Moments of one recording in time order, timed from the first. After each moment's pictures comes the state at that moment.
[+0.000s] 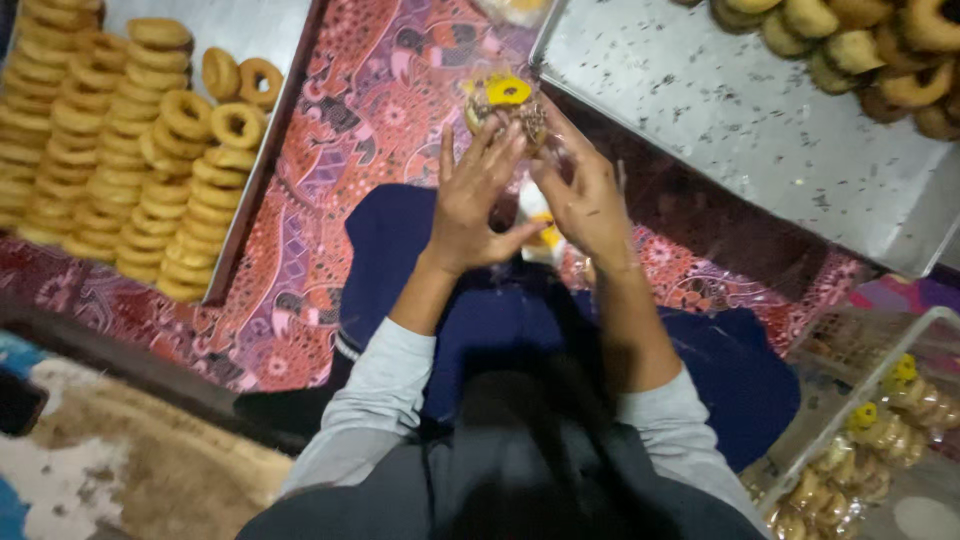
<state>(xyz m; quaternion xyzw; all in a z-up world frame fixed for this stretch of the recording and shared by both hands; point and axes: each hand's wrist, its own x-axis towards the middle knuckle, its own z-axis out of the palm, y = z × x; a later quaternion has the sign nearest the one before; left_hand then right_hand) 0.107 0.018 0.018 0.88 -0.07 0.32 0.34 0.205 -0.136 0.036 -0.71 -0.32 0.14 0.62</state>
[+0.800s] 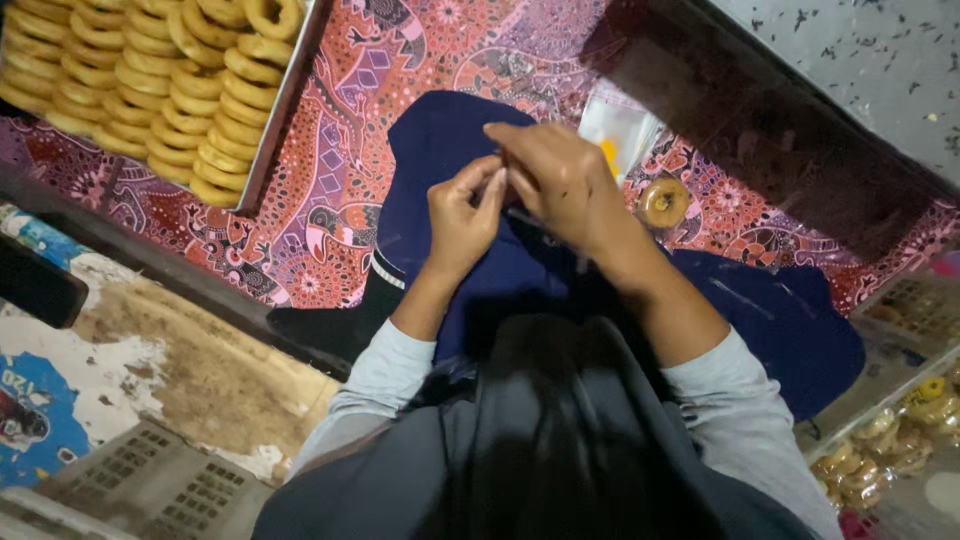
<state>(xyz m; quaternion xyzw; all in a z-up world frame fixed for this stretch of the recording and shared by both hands) -0.005 0.008 -0.037 0.72 0.23 0.23 0.61 0.122 -0.101 0.042 -0.74 -0.51 0.06 0.44</state>
